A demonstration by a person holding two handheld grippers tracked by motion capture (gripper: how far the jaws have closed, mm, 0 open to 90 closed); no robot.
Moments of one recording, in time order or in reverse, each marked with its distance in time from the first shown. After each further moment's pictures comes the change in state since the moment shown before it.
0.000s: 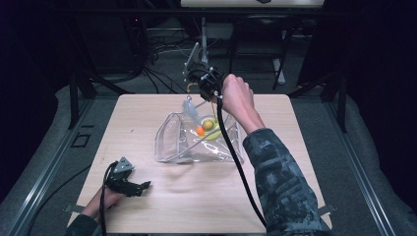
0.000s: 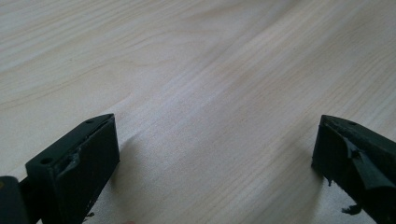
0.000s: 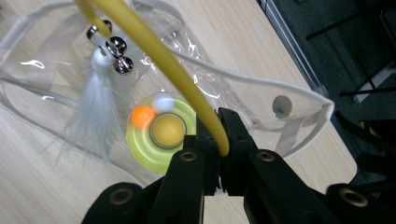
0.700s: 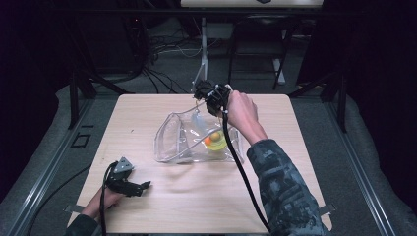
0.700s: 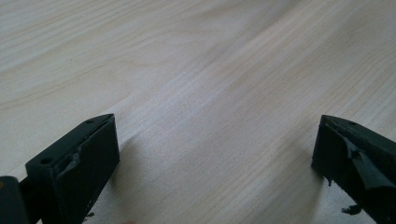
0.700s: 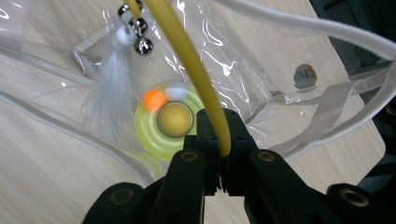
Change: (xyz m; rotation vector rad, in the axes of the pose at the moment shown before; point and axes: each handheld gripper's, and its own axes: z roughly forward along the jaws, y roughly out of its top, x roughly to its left) left arm 0.000 0.000 0.000 0.000 0.000 0.000; right arm 0.006 -0.028 0.044 0.094 0.018 0.005
